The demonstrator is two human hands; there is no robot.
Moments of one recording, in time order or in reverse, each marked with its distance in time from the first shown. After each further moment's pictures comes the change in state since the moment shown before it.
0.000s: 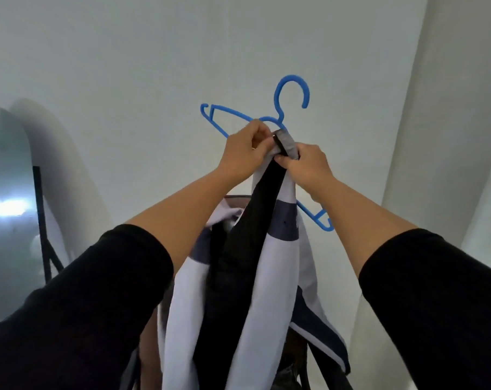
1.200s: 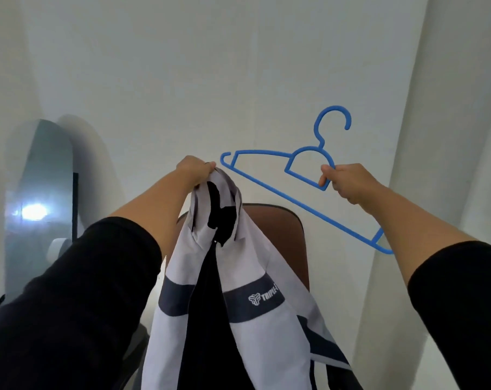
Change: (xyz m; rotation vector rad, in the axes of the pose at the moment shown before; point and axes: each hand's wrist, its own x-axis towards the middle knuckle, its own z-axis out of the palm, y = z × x) left_hand -0.047 -0.032 -0.143 0.226 -0.098 -0.739; right_hand -0.074 -0.045 -0.052 -0.148 -0.087 0.169
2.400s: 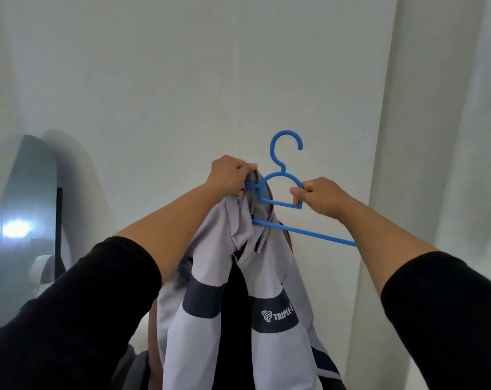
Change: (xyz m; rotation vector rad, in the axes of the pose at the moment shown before) left_hand -0.046 0.075 0.054 -0.137 -0.011 0.413; right_hand 0.000 0.006 -0.001 -0.236 -0.139 -0.203
